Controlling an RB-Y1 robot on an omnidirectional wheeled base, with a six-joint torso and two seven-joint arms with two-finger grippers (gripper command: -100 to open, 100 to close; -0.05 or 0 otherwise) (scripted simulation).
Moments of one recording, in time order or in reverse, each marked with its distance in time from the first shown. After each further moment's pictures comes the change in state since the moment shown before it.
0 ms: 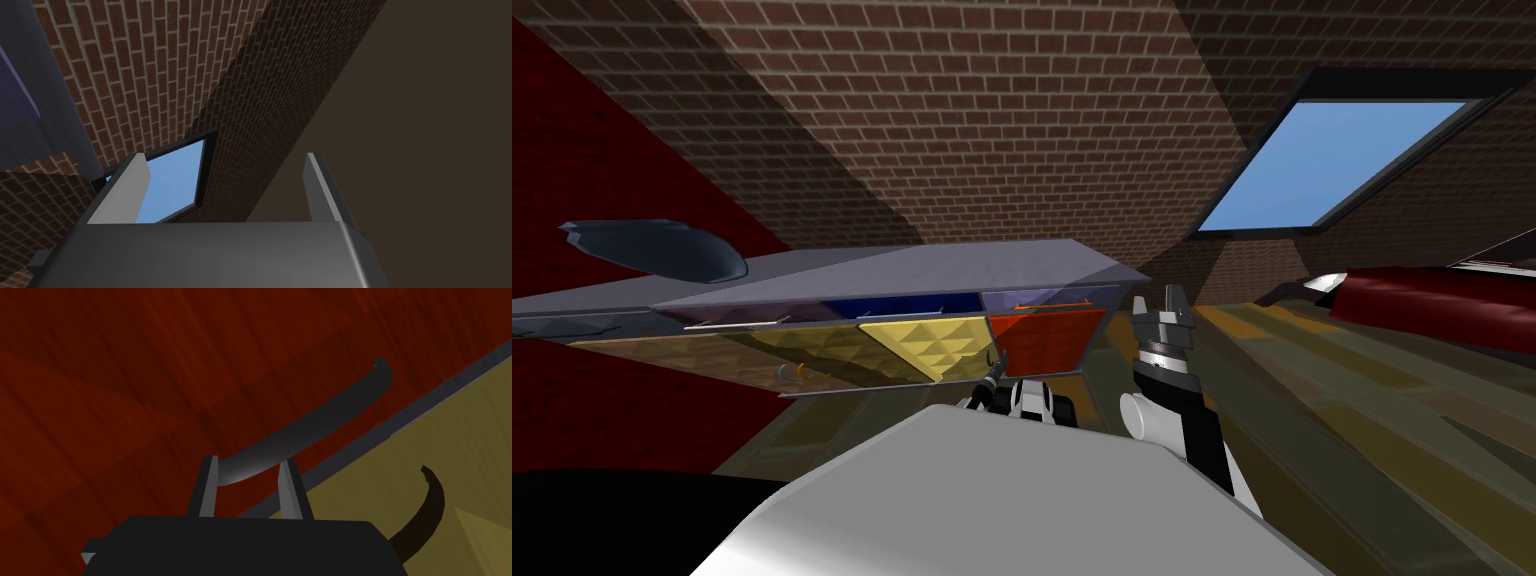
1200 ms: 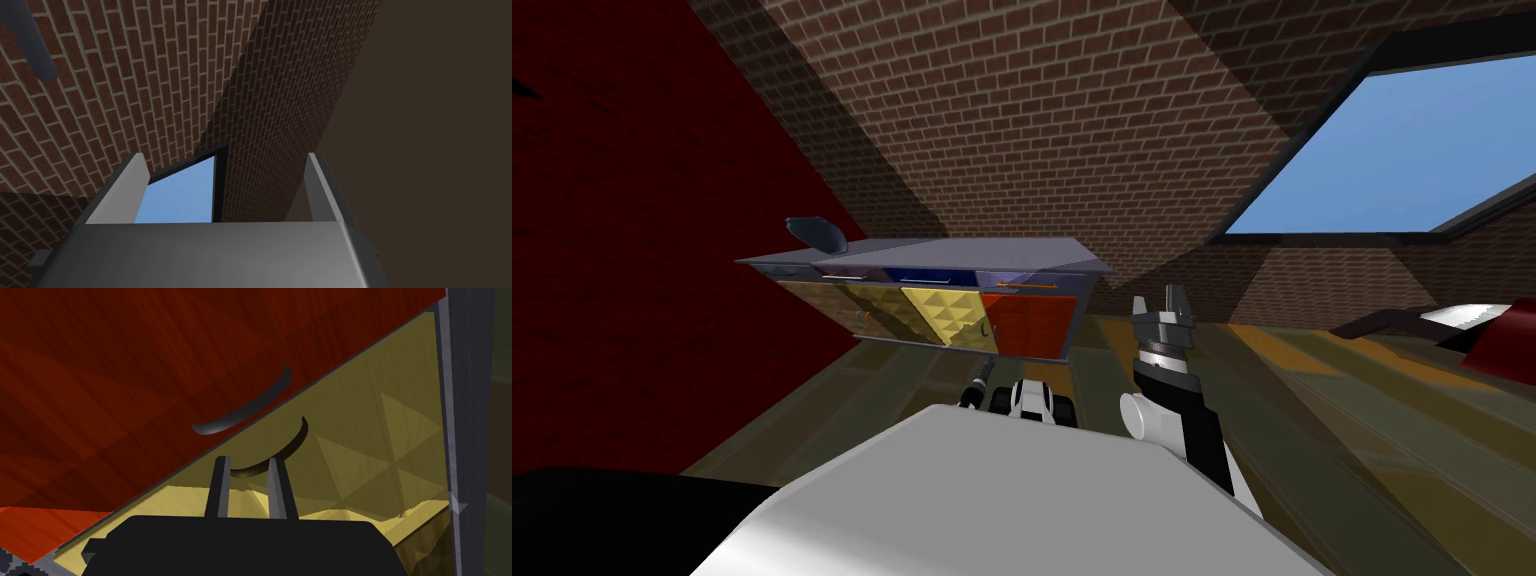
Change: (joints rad) left arm 0.047 -0.003 0.149 -0.030 0.070 0.021 -0.053; right arm 0.000 0.000 0.000 0.000 0.000 0.000 0.000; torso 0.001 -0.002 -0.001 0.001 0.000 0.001
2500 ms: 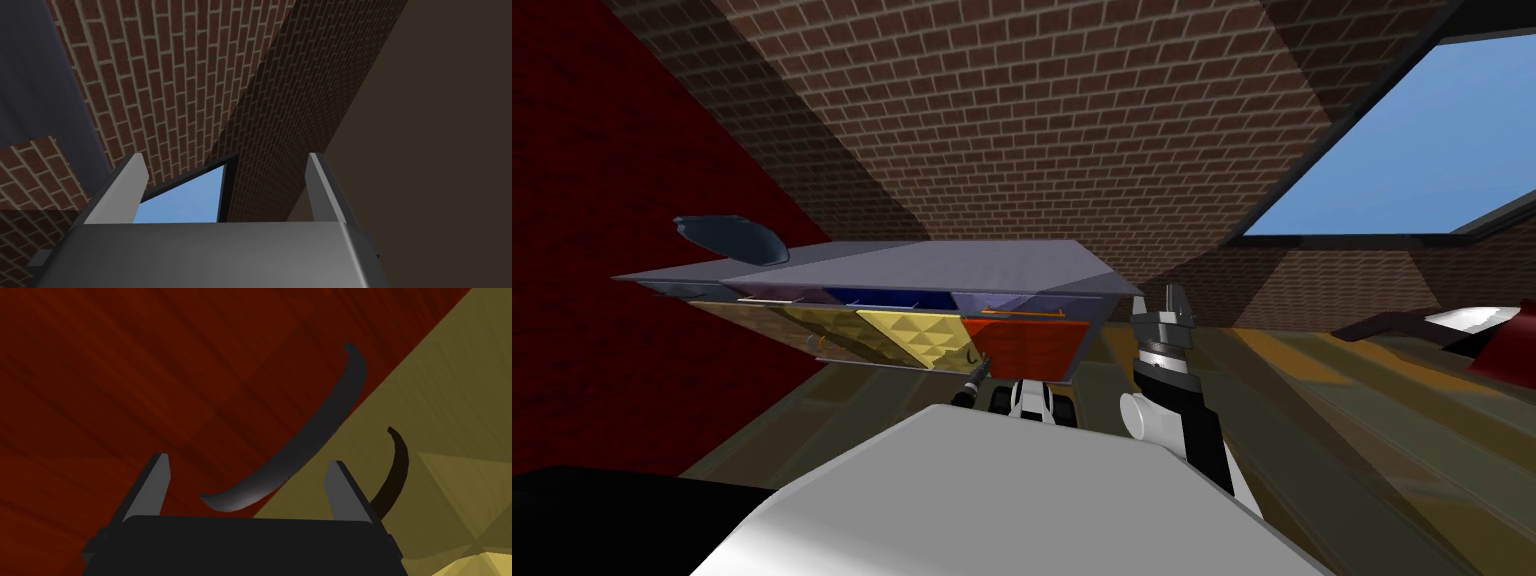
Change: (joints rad) left arm 0.023 0.065 0.006 0.026 -0.078 -0.047 -0.149; right arm 0.000 0.000 0.000 0.000 0.000 0.000 0.000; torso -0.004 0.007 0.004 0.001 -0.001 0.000
